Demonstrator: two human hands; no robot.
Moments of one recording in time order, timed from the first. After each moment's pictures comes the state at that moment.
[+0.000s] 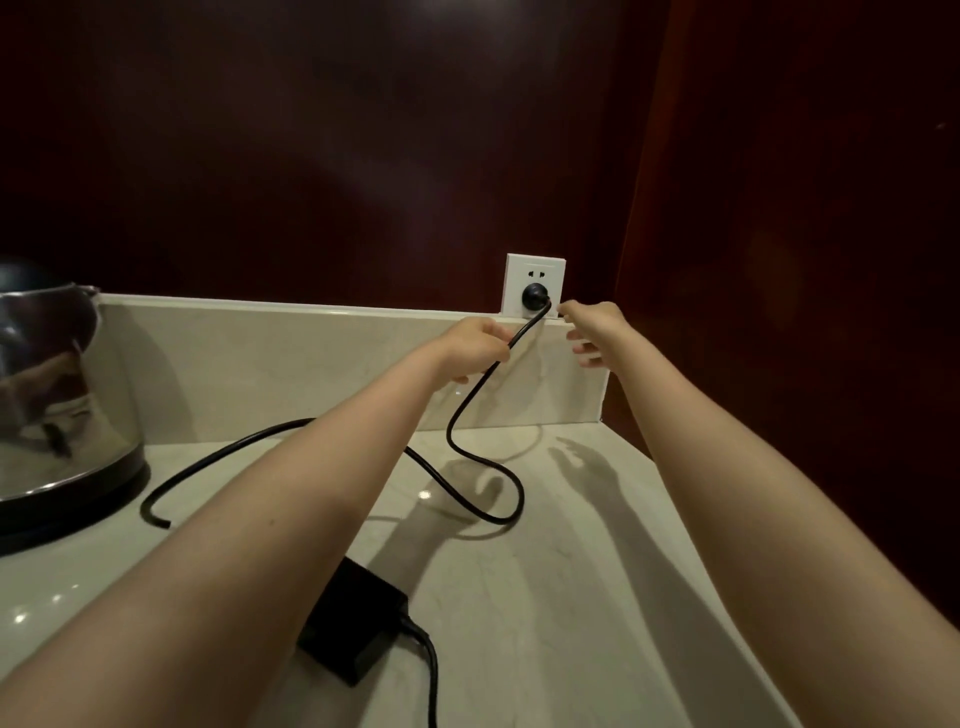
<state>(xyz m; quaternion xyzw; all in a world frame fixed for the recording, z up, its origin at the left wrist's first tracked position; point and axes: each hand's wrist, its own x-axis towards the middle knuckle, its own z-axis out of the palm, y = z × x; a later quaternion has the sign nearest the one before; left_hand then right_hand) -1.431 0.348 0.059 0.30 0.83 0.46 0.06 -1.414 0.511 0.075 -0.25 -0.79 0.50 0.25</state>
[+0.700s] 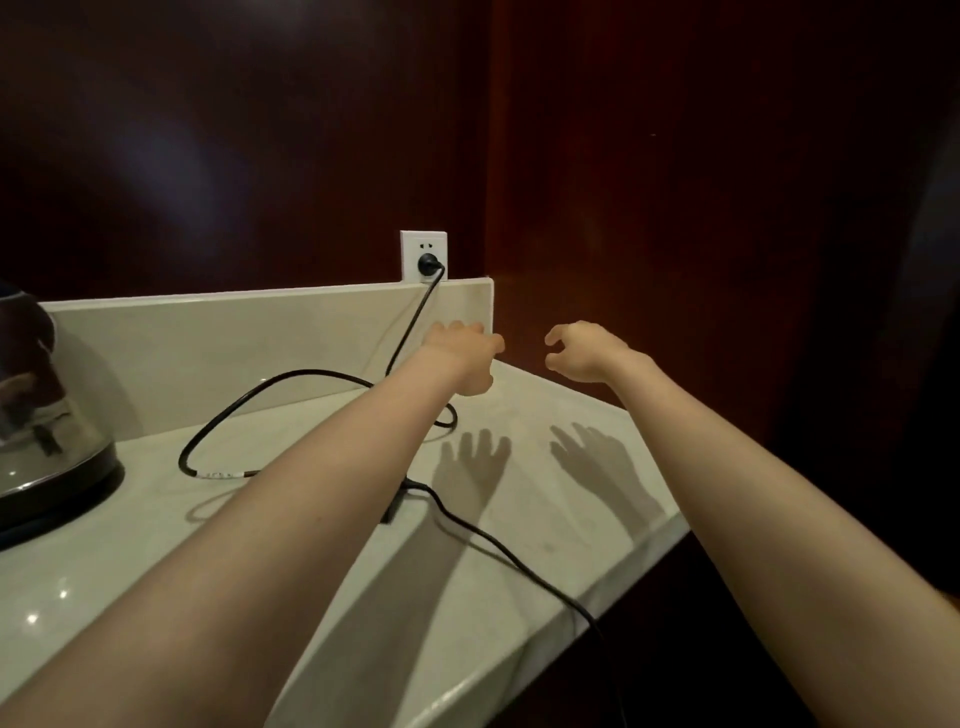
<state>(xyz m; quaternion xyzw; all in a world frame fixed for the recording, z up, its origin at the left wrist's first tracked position) -1.312 0.312 0.035 0.52 0.84 -0.04 -0.16 -1.213 0.438 0.031 -0.33 -0.93 0.05 0.15</state>
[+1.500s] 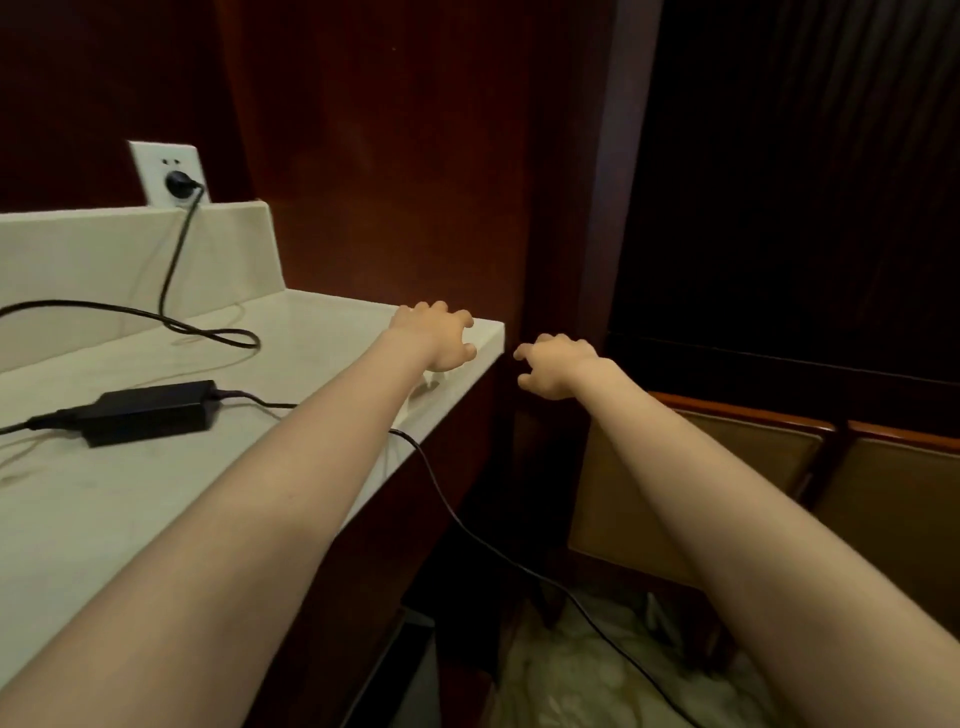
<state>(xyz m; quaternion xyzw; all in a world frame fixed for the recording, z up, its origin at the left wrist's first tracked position) -1.149 0.317 -0.023 0.68 0.73 -0.01 -0.10 -1.000 0.355 -0.047 -0.53 -0.85 -0.06 -0.01</state>
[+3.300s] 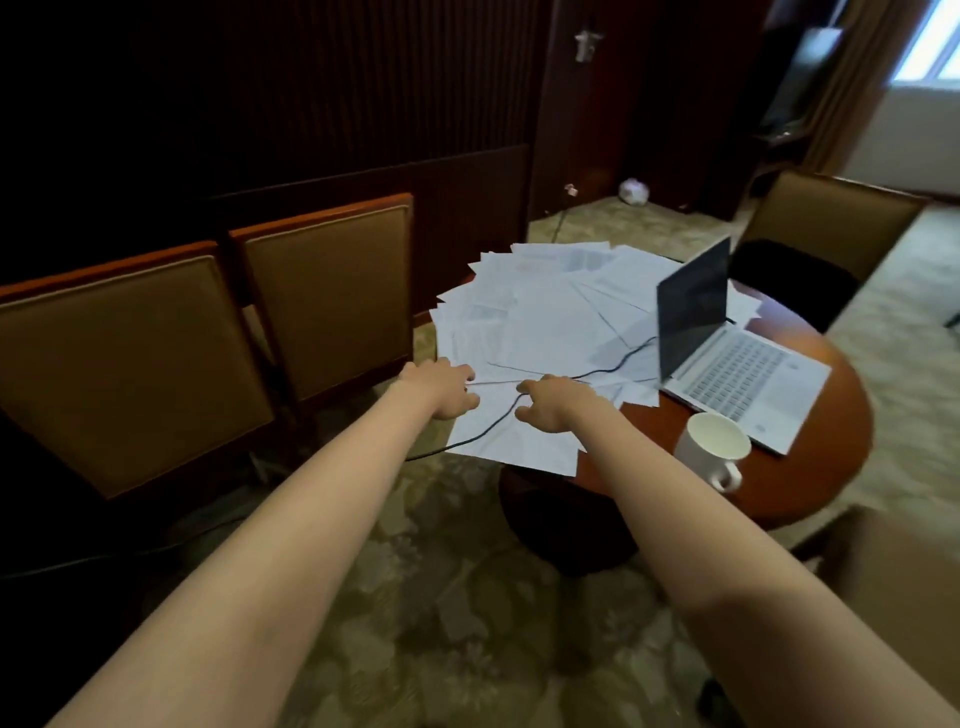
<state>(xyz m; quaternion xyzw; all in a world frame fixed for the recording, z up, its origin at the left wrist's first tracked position) -0.602 0.095 -0.195 0.95 0.27 -0.15 0.04 -0.499 -0.023 -0.209 -0.89 -0.41 0.17 -0.06</state>
